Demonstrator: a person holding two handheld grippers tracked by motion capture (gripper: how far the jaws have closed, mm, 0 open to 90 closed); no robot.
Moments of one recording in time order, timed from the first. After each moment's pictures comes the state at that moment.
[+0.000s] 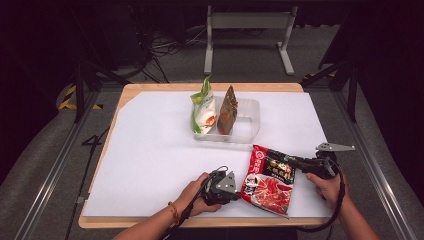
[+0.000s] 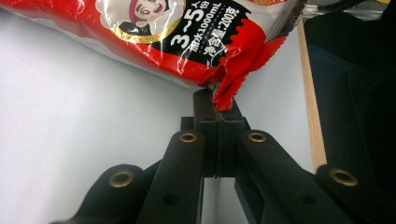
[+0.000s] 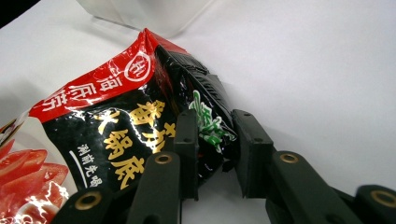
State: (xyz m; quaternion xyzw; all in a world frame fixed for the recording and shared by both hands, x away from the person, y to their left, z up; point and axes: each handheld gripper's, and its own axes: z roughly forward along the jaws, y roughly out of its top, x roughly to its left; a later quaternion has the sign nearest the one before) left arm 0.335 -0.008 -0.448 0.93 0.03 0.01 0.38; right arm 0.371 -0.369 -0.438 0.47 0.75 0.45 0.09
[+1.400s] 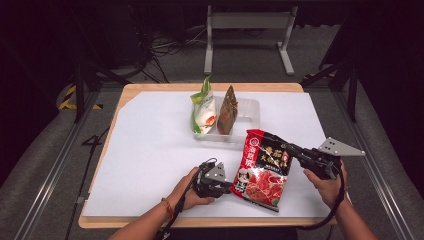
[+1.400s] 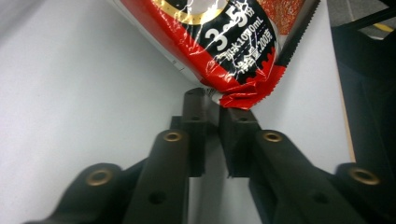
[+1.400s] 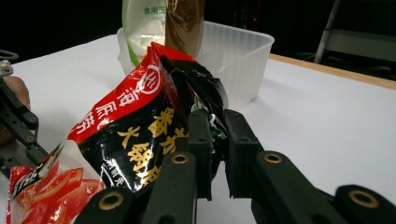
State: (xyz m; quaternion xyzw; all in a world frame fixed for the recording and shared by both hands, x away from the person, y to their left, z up) left arm 0.357 0.015 -0.453 0.91 0.07 0.00 0.40; right arm 0.343 -0.334 -0.383 0.36 0.74 0.52 0.24
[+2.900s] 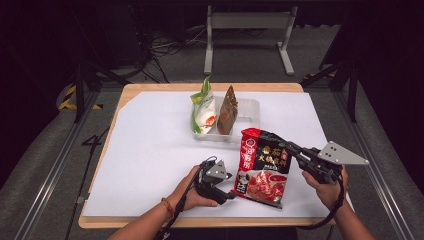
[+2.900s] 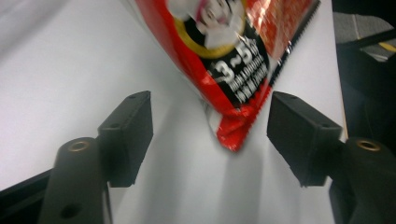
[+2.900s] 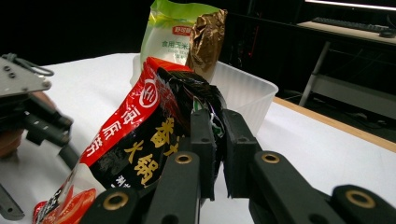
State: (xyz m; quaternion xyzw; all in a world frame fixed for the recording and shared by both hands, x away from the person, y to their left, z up) left arm 0.359 0.010 -0.446 0.90 0.11 0.00 0.42; right arm 0.324 -0.317 -0.363 0.30 0.73 0.53 0.30
